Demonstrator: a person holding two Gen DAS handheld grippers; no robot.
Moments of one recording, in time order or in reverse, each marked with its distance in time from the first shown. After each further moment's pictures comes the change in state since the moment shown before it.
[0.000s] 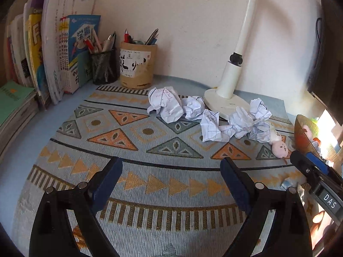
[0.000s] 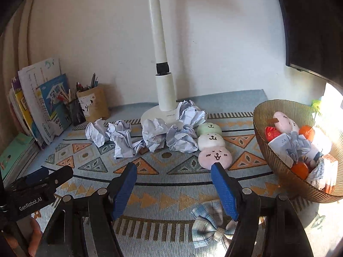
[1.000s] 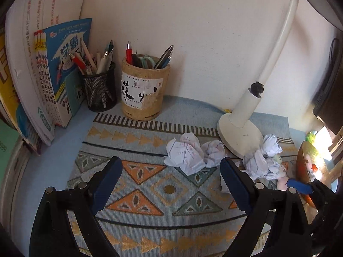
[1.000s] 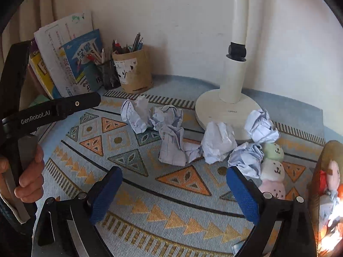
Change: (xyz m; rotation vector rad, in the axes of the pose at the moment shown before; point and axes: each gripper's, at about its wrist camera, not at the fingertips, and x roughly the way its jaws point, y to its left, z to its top) left arm 0.051 0.050 0.118 -0.032 0.111 -0.096; right arm 0.074 0.085 0.068 -0.264 0.323 0.218
